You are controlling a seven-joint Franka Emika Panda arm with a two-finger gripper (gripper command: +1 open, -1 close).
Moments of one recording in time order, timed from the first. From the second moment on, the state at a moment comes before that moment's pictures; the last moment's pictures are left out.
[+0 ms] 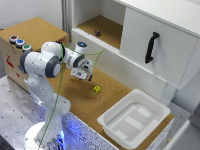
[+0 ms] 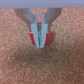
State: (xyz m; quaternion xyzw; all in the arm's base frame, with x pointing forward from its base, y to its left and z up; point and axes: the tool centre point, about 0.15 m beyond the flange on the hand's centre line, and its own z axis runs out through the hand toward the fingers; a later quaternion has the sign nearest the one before) arm 0.372 0.140 0.219 -0.98 -0.20 -0.03 0.05
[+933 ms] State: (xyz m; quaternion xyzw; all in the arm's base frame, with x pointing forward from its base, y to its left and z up) arm 0.369 0.155 0.282 -0.98 -0.19 -0.06 0.06
